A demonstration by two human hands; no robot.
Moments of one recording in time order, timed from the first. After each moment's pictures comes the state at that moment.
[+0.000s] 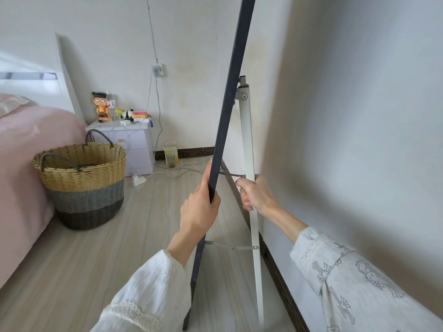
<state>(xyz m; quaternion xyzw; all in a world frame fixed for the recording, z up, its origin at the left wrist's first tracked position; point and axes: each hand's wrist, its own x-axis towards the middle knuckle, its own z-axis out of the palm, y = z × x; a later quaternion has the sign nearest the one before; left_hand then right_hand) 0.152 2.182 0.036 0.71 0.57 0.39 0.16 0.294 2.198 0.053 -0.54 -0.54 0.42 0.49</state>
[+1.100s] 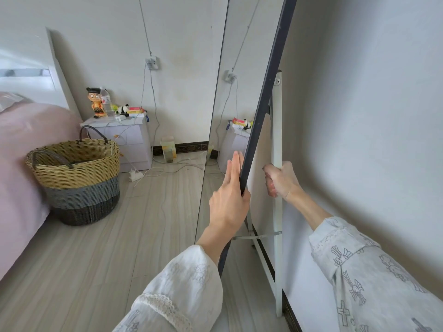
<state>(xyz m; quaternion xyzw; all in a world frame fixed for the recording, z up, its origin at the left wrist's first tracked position) 0.251 2.174 0.034 0.74 0.54 0.37 0.13 0.397 2.221 0.043 -0.58 -0.50 0.37 0.52</state>
